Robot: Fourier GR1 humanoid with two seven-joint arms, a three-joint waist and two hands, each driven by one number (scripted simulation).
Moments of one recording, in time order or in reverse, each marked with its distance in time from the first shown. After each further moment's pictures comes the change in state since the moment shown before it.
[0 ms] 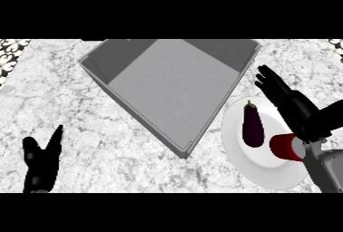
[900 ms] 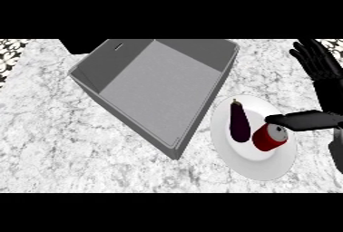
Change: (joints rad) left arm 0.668 0.312 -0.007 -0.350 -0.152 0.042 0.121; right arm -0.063 -0.051 -0.141 -0.041 0.119 -0.074 -0.219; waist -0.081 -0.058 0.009
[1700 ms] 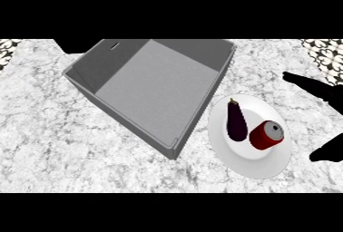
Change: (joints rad) left arm 0.016 0.014 0.061 0.033 -0.044 -0.001 -0.069; right arm 0.029 -0.410 0.210 -0.011 0.342 0.302 0.034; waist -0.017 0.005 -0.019
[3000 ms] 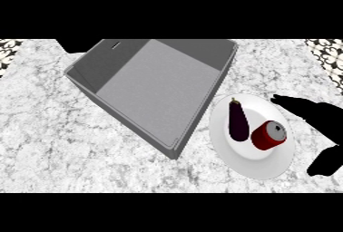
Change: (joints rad) left arm -0.043 -0.065 0.034 0.063 -0.024 -0.031 -0.072; right arm 0.024 -0.017 0.147 -0.039 0.171 0.044 0.191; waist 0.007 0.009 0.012
